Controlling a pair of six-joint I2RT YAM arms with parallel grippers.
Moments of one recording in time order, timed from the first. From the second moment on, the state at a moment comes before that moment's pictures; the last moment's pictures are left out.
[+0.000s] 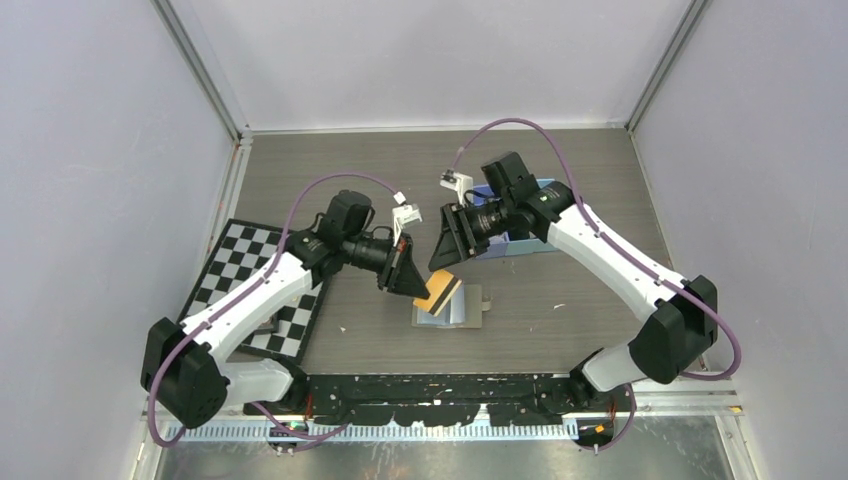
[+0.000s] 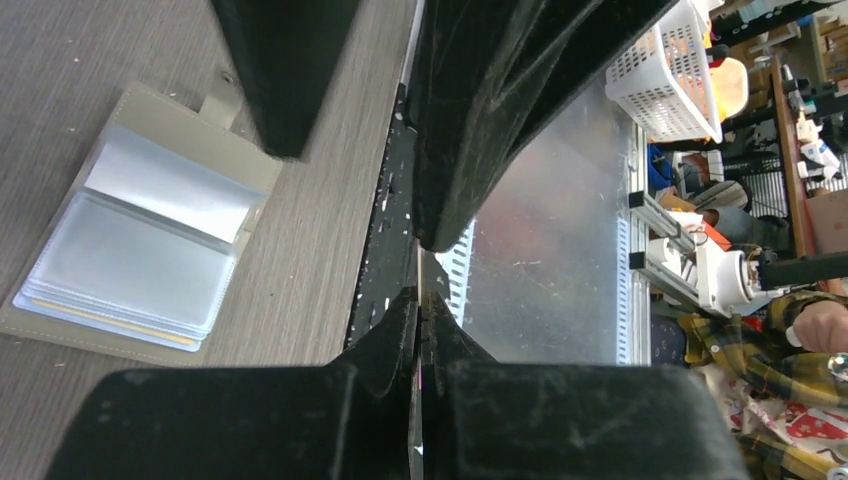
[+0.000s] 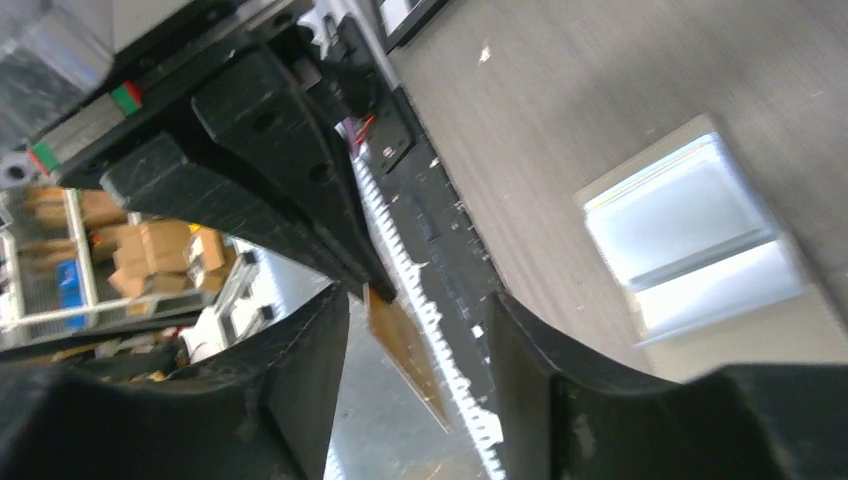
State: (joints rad) left arm -0.60 1.23 0.96 -0.42 1.00 -0.14; right arm 0.60 1.47 1.34 -0.75 -0.85 0.27
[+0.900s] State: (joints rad) left arm -0.60 1.00 0.56 0.32 0.55 -0.77; right arm 0.59 1.21 0.77 0.18 -0.58 0.95
